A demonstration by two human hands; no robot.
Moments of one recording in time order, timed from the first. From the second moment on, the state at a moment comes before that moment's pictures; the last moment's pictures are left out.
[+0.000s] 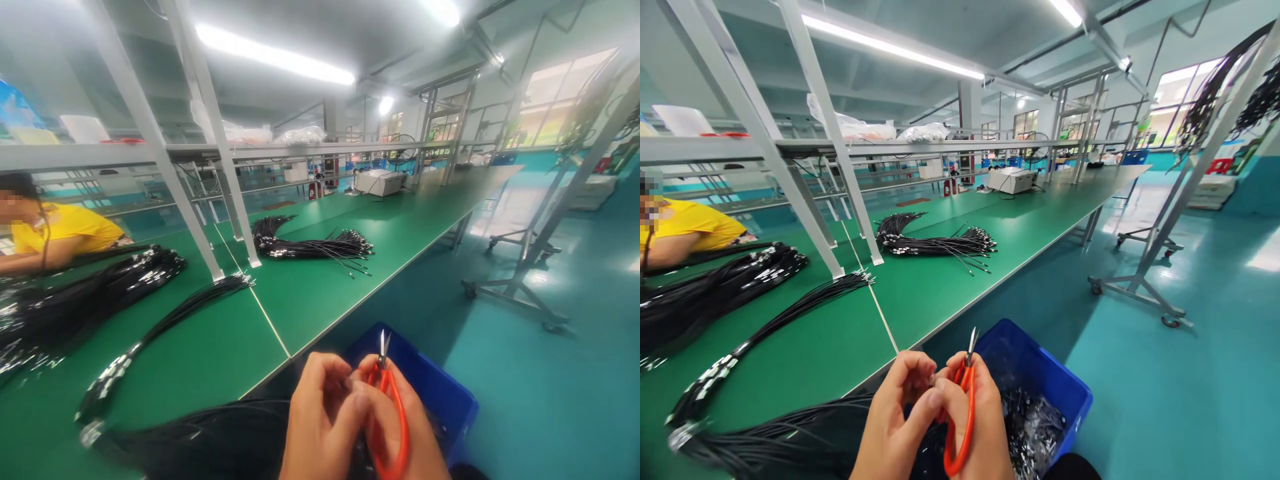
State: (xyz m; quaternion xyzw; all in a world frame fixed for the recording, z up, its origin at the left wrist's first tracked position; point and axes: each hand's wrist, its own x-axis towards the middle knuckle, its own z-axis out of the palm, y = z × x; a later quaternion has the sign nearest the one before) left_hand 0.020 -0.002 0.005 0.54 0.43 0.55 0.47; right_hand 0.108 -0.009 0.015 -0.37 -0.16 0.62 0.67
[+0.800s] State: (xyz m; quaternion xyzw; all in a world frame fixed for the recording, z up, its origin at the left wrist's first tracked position) left_hand 0.001 0.013 0.015 0.54 0.45 0.56 0.43; right_hand 0.117 0.001 0.018 -0.33 -0.09 0.71 0.62
